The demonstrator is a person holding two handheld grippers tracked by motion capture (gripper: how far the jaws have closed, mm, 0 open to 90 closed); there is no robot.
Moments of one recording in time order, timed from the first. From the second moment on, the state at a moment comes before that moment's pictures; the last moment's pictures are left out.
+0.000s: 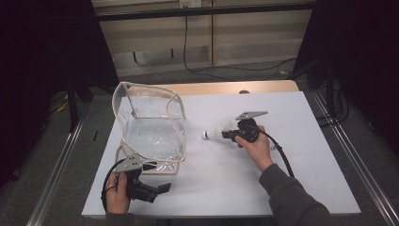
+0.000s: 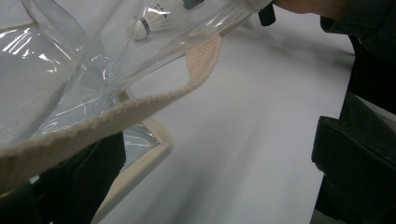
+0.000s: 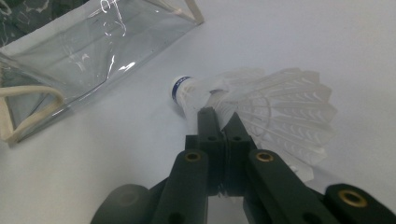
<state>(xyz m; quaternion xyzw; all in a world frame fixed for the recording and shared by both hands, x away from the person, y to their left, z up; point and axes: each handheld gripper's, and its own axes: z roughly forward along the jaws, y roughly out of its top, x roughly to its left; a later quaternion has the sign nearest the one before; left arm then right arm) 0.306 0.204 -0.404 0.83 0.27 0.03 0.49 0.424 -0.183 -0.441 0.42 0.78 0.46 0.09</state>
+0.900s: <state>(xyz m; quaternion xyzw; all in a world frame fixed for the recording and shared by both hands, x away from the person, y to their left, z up) 0.306 0.204 -0.405 0.83 0.27 0.03 0.49 0.426 -0.181 -0.442 0.42 0.78 0.46 0.08</state>
